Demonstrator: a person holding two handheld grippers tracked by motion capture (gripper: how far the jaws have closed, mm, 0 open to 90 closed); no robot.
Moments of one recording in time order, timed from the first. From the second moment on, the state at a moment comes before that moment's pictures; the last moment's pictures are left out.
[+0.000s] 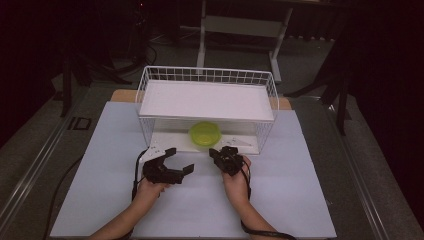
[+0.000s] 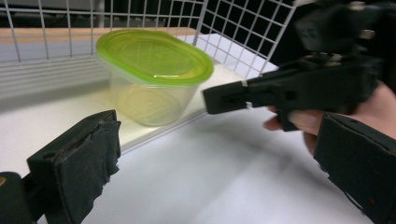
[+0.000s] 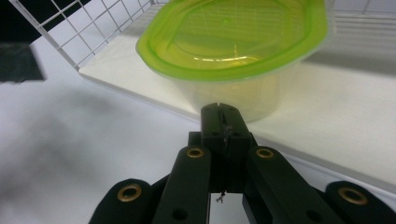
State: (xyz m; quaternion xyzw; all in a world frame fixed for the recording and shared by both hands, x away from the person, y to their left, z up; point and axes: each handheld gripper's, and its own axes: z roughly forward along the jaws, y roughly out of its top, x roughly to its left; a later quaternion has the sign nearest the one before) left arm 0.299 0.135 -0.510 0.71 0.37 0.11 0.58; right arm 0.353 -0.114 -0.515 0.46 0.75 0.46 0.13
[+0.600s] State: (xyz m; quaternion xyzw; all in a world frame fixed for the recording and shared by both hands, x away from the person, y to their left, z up) left arm 0.287 0.139 -0.509 0.71 0.37 0.12 0.59; right arm 0.380 -0.089 -0.518 0.47 0.75 0.45 0.13
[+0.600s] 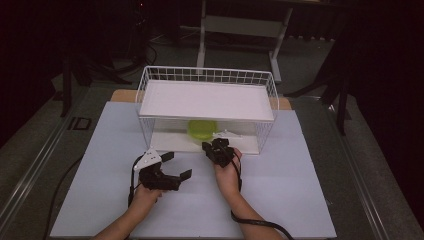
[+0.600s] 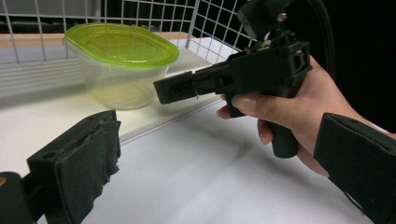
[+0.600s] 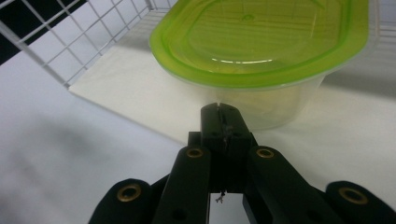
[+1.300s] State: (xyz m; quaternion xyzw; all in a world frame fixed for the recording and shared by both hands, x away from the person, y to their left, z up) left arm 0.283 0.136 -0.494 0.73 0.32 0.13 0.60; right arm 0.346 -0.100 -0.503 0.43 0.76 0.46 0.14
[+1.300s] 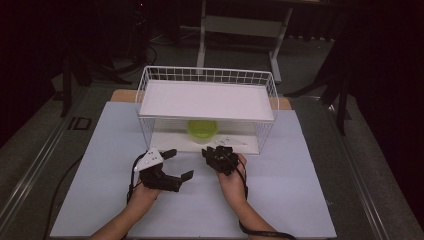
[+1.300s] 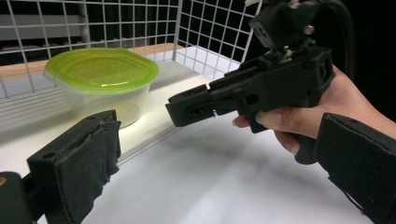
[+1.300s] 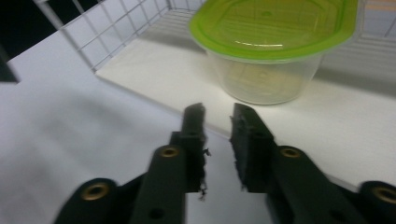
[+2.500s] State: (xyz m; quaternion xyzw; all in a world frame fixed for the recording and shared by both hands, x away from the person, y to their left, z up) left arm 0.251 0.157 -0.483 0.76 0.28 0.10 0.58; right arm 0.283 -0.155 -0.478 0.35 0.77 0.52 0.14
